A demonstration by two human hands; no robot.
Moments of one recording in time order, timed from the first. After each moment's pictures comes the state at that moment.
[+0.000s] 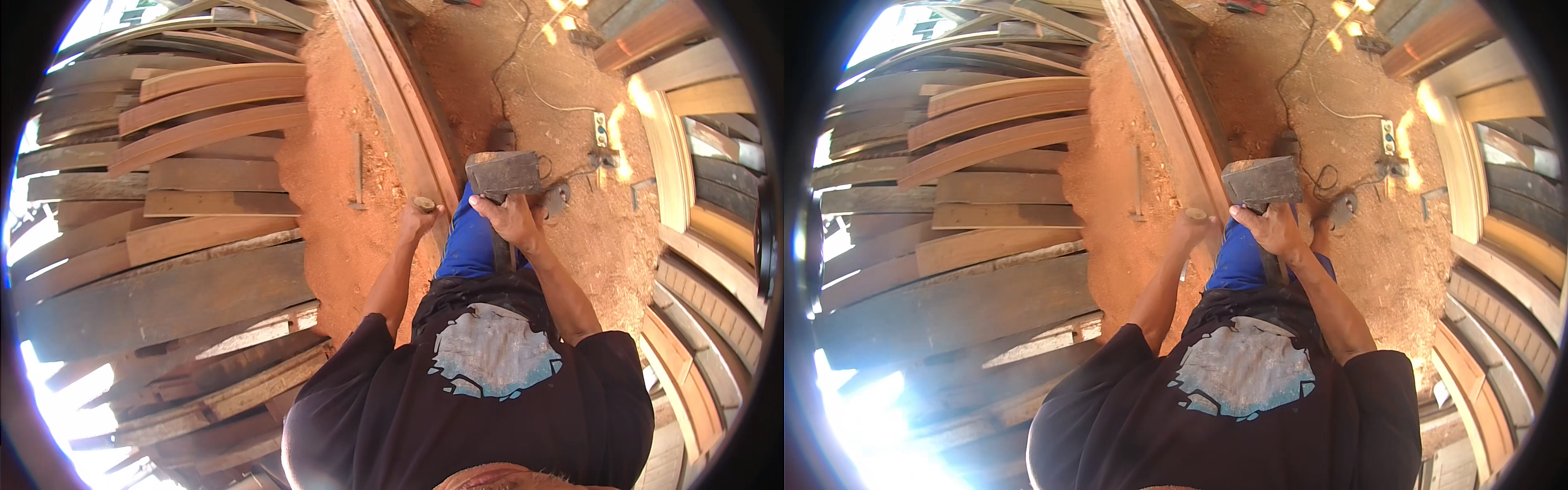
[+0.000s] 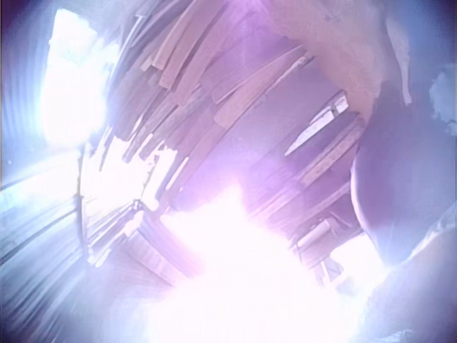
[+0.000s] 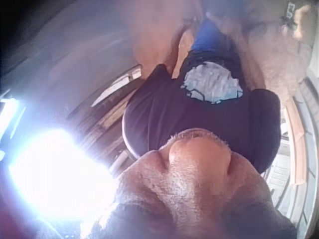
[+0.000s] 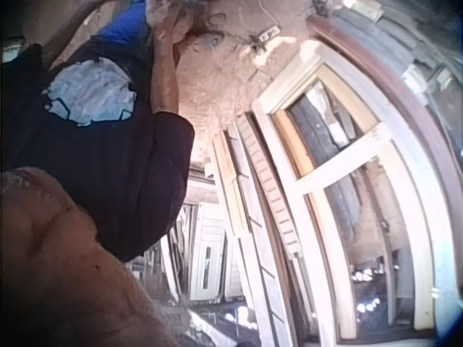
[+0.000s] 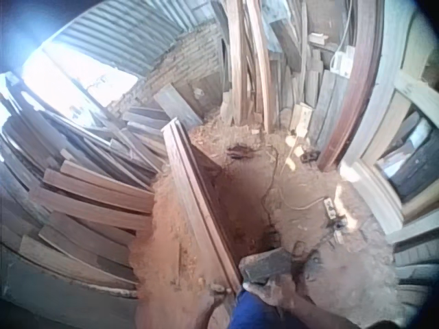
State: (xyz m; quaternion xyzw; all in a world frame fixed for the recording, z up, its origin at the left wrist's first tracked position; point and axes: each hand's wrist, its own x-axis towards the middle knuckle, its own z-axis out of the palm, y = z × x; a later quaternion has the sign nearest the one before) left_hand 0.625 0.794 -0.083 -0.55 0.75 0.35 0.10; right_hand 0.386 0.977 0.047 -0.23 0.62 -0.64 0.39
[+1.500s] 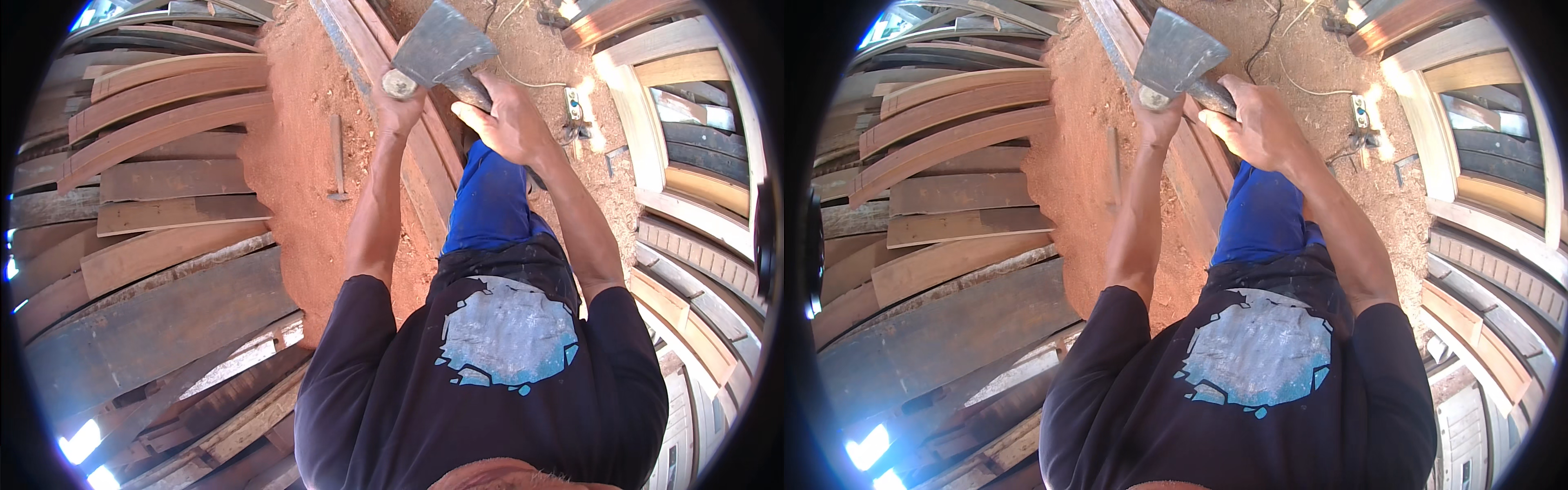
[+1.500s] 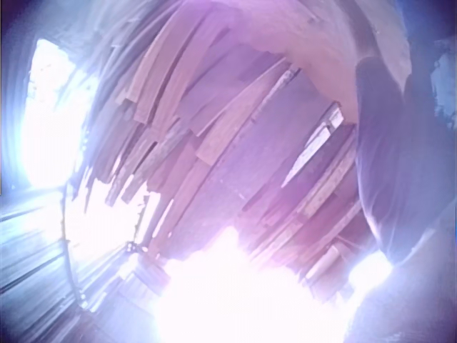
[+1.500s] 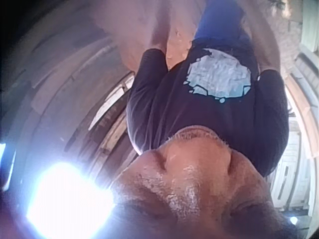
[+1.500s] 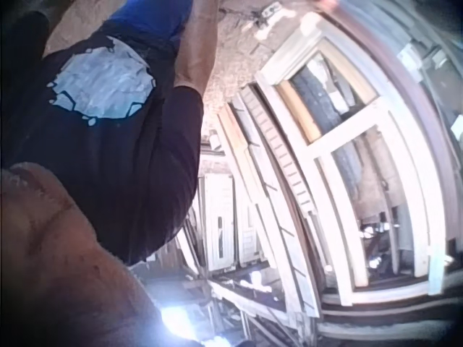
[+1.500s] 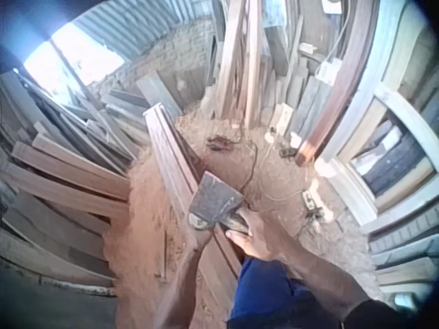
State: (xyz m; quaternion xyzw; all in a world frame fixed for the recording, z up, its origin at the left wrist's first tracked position) left_hand 0.474 0.679 0.037 -0.27 0.69 0.62 -0.28; right_hand 0.372 0.870 0.160 -0.41 0.78 -0.42 0.23
